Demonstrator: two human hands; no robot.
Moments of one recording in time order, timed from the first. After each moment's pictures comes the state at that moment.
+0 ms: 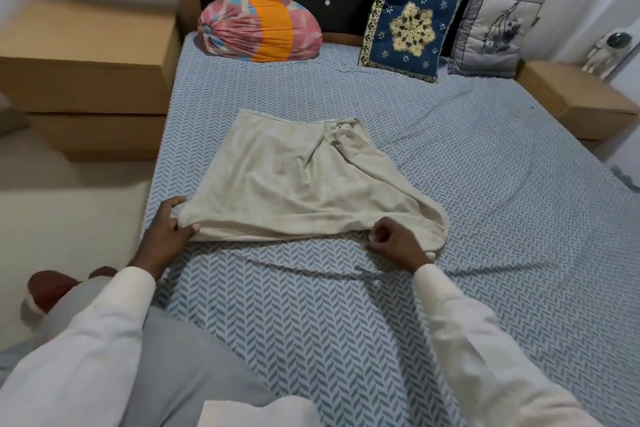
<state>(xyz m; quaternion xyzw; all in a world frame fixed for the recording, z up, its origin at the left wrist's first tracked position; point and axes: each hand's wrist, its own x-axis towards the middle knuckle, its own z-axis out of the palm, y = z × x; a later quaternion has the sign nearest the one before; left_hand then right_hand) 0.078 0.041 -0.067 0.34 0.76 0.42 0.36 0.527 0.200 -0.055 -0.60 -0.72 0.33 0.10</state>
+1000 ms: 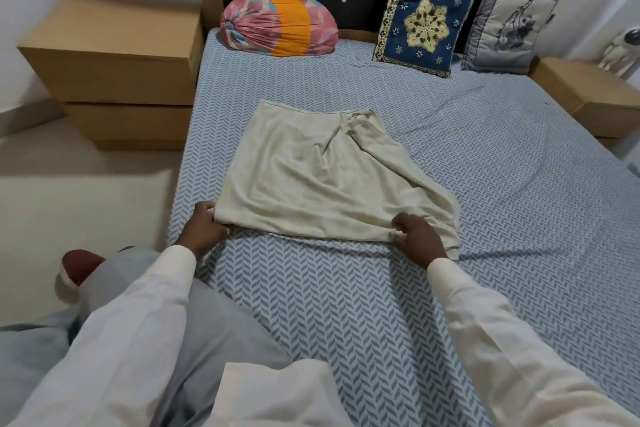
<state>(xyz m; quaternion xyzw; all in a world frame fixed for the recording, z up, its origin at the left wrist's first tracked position) 0.096 0.023 -0.085 0.32 0.79 0.34 0.39 0.537 0.166 -0.057 -0.59 -0.78 0.19 0.05</state>
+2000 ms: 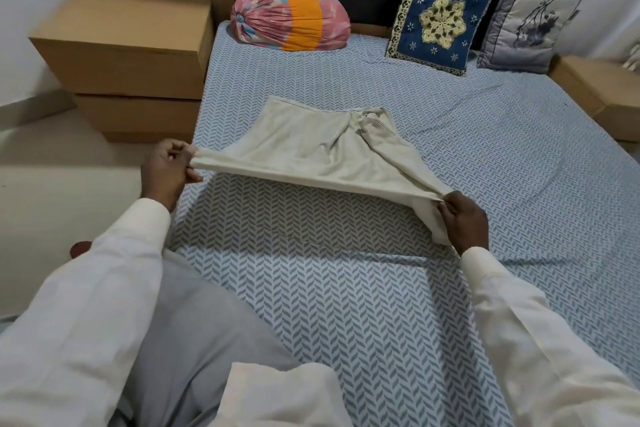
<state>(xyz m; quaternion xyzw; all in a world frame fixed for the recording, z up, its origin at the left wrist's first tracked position) 0.041 0.052 -0.004 0.26 0.70 0.60 0.27 0.577 0.210 -0.031 -0.63 -0.73 0.10 0.26</state>
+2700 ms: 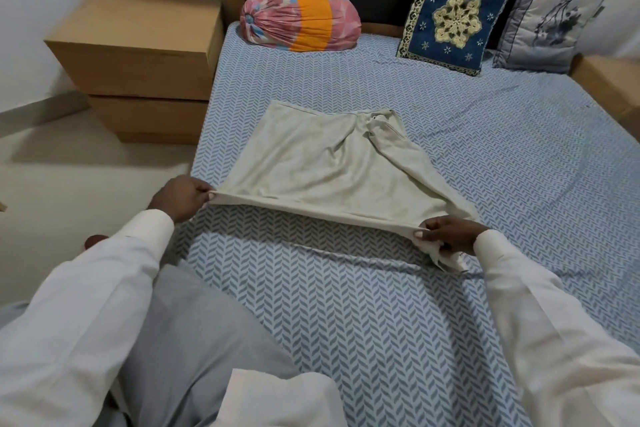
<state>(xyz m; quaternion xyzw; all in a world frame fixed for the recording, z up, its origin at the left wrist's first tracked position) 0.035 0.044 -0.028 0.49 0.83 0.16 0.21 0.561 0.238 -0.020 -0.57 -0.61 0.55 -0.09</state>
